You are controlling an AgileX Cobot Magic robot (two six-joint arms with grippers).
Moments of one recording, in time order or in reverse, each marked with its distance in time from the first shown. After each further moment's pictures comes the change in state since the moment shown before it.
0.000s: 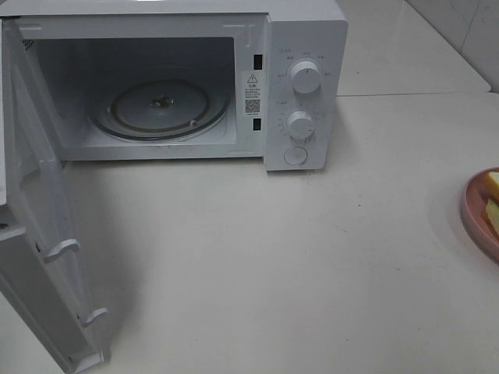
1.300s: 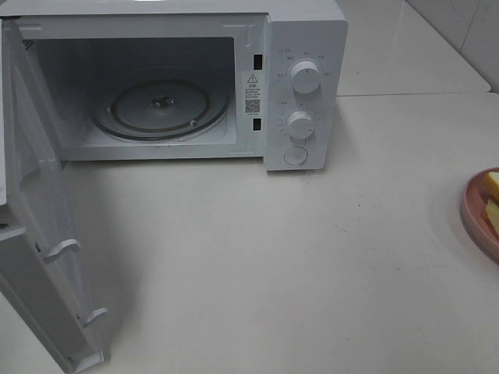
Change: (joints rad) left arm 0.000 0.000 0.000 0.000 0.000 0.001; right arm 0.000 0.000 0.000 0.000 0.000 0.000
